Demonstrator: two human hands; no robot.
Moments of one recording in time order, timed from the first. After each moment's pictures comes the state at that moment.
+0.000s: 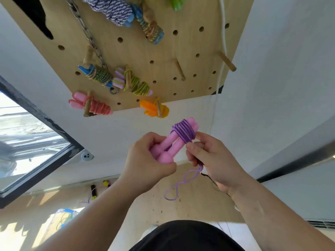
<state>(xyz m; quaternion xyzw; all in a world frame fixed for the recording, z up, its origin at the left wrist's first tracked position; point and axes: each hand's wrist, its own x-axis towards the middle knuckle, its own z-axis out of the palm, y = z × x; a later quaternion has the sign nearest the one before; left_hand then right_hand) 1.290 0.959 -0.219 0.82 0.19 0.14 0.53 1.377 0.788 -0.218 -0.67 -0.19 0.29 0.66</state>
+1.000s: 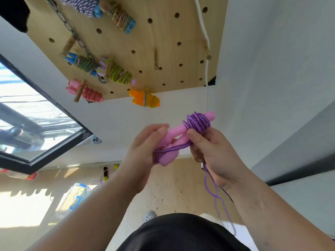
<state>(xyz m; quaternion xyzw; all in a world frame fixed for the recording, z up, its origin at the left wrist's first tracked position) 1.320 0.825 -0.201 0.65 0.30 0.08 0.69 1.428 0.683 -0.232 -0.58 -0.20 0.33 0.72</state>
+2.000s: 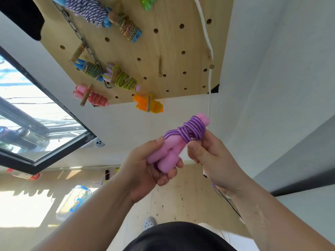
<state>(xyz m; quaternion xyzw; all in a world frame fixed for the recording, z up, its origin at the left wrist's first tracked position) 1.314 0.826 -0.189 0.50 0.28 -0.02 0.82 1.432 0.679 -0.226 -0.60 -0.33 0.28 0.67</state>
